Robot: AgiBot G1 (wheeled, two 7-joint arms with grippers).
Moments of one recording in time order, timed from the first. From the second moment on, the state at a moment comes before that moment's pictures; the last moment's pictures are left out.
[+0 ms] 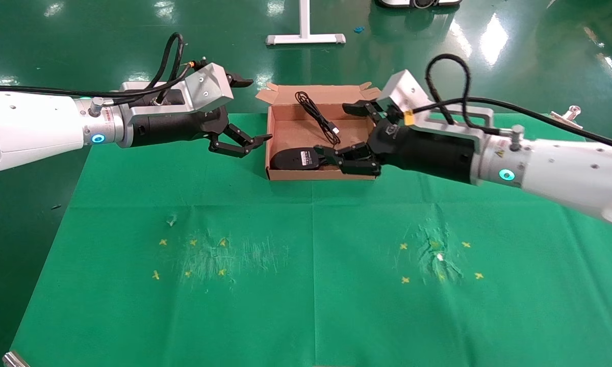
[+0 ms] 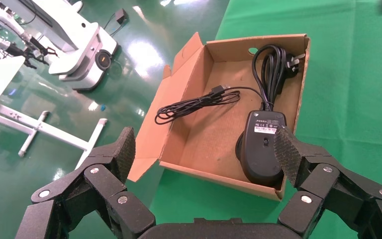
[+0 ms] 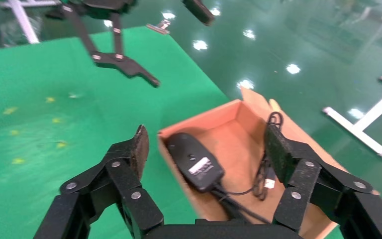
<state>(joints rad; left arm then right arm) -1.74 1.07 1.00 -0.43 0.97 1.01 0.46 1.36 -1.03 -0.42 0.89 -1.31 -1.06 0.08</state>
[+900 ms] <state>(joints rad) -1.51 0.92 0.75 -0.72 0.89 1.17 0.24 1.19 -0.78 -0.34 1.13 -0.96 -1.33 0.15</state>
